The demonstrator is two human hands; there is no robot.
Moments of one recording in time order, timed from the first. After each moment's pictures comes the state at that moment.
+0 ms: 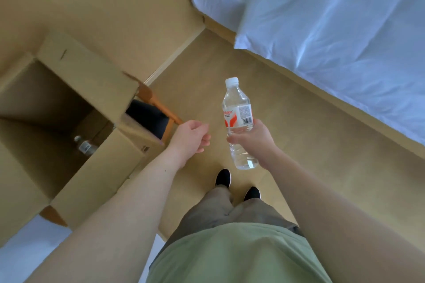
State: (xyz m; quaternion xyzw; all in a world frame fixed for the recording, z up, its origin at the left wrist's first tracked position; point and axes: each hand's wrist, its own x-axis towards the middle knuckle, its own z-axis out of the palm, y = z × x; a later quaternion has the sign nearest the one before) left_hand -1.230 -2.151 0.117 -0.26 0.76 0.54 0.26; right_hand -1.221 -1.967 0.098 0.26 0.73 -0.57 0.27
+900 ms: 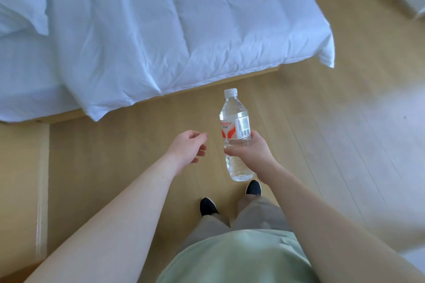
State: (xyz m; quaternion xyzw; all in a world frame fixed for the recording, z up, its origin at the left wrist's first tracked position) left_hand -1.332 -1.931 0.100 0.14 0.77 0.34 0.53; right_hand -1.161 -1.842 0.105 0.58 0.54 -0.61 -0.05
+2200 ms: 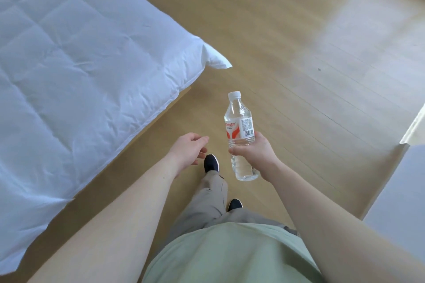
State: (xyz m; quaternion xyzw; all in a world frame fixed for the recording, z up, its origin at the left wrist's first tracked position) left_hand -1.072 -1.528 0.101 0.37 0.72 0.13 0.57; right_hand -0.868 -1.533 0.089 0.69 0.35 -0.60 -0.21
